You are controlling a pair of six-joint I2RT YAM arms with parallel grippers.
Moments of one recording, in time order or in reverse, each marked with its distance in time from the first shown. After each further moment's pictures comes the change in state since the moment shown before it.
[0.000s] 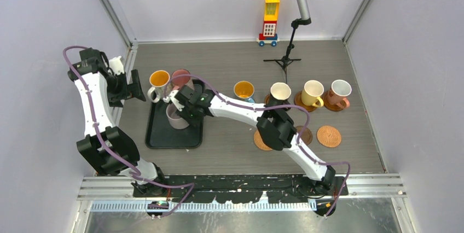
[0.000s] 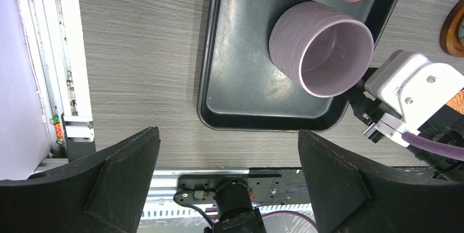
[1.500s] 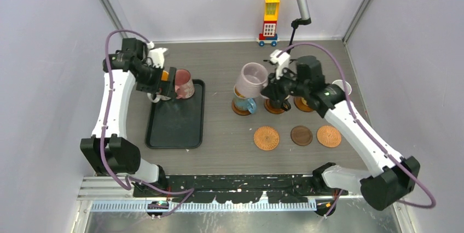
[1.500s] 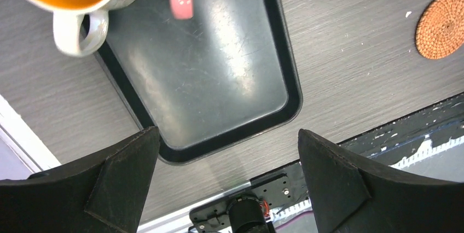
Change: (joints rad) left arm -0.364 -0.039 0.000 0.045 0.069 0.076; right arm -0.571 -1.194 -0.964 0.251 -0.365 -0.058
